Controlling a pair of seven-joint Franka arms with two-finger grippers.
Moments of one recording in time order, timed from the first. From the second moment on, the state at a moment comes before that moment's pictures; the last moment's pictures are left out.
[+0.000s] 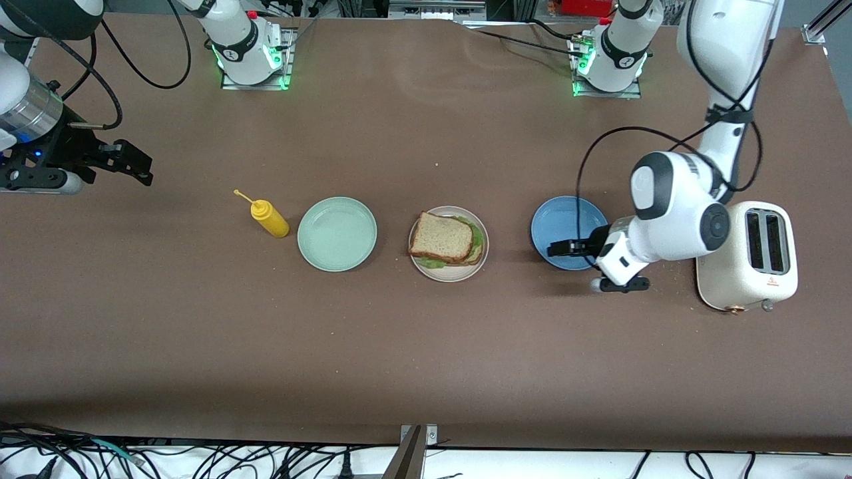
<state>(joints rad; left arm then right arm) -0.27 0.44 0.12 -1.81 -0.46 2.08 0.03 0.07 0.00 0.01 -1.70 -0.04 1.73 0.10</state>
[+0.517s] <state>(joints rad) -0.23 0.31 0.17 -1.81 -0.15 1.92 0.03 0.07 -0.01 -0.03 -1.70 0.01 1.72 0.11</state>
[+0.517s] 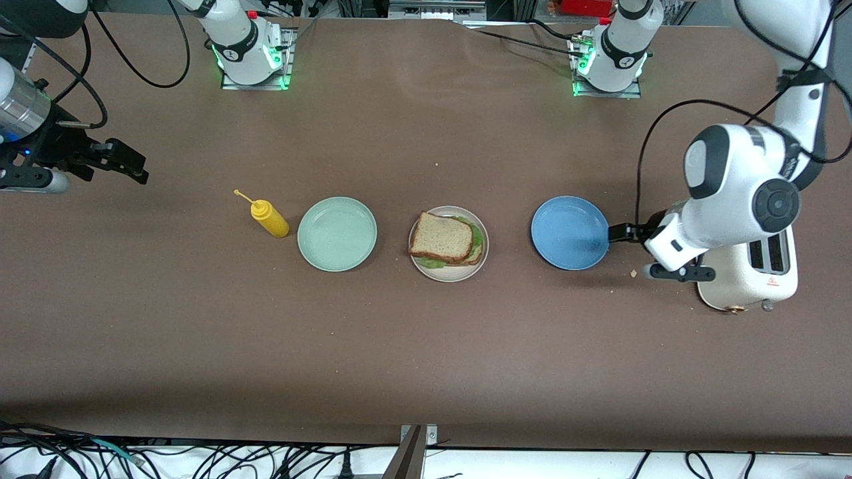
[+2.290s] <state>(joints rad) -0.14 0.06 0.17 -1.56 -0.01 1.47 0.03 0.07 -0.04 -0.06 -1.72 0.01 1.69 0.14</state>
